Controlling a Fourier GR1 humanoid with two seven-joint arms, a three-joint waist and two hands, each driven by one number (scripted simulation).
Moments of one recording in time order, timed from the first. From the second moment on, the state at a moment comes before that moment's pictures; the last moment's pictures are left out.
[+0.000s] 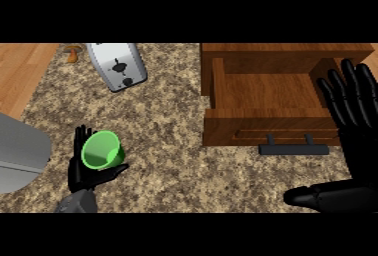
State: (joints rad) left arm -0.29 0.12 0.27 -0.53 0.29 -0.13 -0.89; right arm -0.14 -0.09 -0.06 -2.08 -0.16 0.12 0.20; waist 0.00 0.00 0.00
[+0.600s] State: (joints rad) left arm -0.36 0.12 0.27 -0.43 0.29 -0.21 -0.98; right arm -0.14 -0.08 -0.05 -2.07 -0.14 0.11 0.20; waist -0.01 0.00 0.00
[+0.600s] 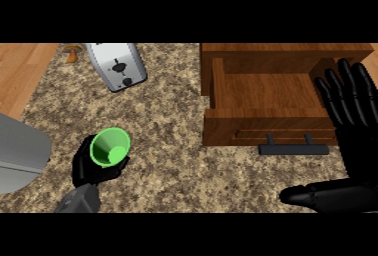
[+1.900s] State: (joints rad) left arm -0.29 0.11 0.09 -1.02 0.29 -0.23 -0.75; right arm -0.09 -0.09 -0.07 -2.09 -0.16 0.13 0.19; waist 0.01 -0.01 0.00
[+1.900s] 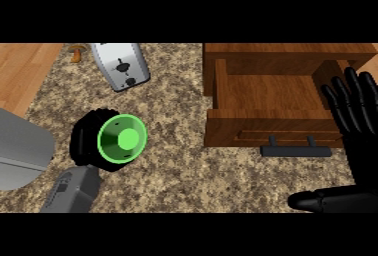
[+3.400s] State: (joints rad) left arm -0.90 0.01 -0.03 -1.16 0.21 0.19 -0.16; right arm -0.08 -0.11 -0.11 -2.08 -0.19 0.16 0.17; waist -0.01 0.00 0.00
